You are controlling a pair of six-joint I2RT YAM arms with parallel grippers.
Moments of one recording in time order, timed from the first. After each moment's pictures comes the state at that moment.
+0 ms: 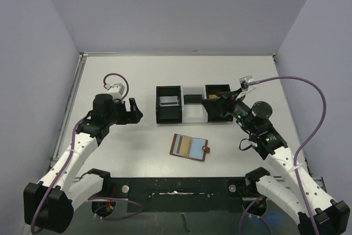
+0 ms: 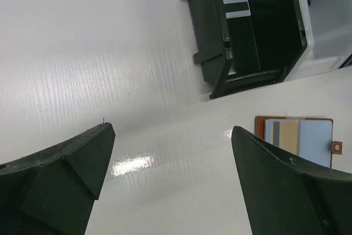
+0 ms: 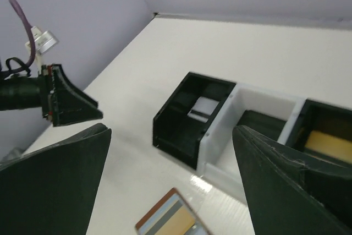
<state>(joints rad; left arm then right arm) -0.26 0.99 0.68 -0.33 0.17 -0.33 0.43 0.78 0.70 0.08 -0.23 0.33</state>
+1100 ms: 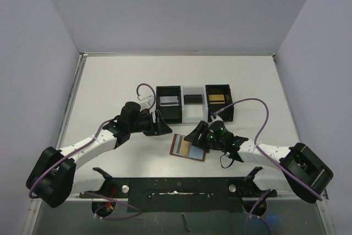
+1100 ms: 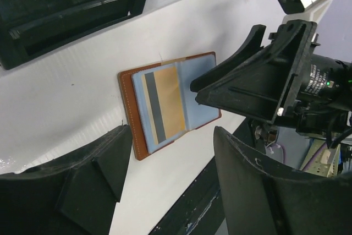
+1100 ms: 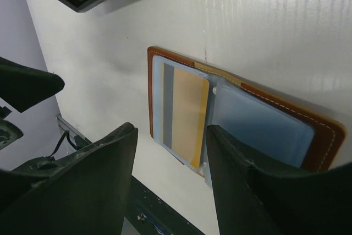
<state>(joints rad) -0.56 1.19 0.56 0.06 0.46 -0.70 0.74 1.20 0.33 0.22 -0.10 1.15</state>
